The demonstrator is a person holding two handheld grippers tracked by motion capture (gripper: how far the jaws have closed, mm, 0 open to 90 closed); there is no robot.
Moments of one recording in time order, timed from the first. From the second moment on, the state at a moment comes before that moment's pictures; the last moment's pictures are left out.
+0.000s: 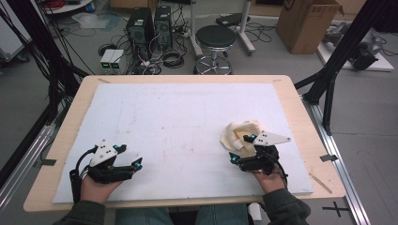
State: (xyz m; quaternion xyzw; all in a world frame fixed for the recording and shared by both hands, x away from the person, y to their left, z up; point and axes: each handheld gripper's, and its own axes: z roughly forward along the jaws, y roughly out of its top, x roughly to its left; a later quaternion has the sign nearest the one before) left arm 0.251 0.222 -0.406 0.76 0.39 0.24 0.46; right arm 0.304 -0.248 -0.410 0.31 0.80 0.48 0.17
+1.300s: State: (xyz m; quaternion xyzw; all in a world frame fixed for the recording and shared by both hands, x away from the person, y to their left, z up) left arm 0.250 0.225 -0.406 0.76 0.38 0.23 0.47; right arm 0.299 -0.270 -0.394 0.32 0.78 0.50 0.20
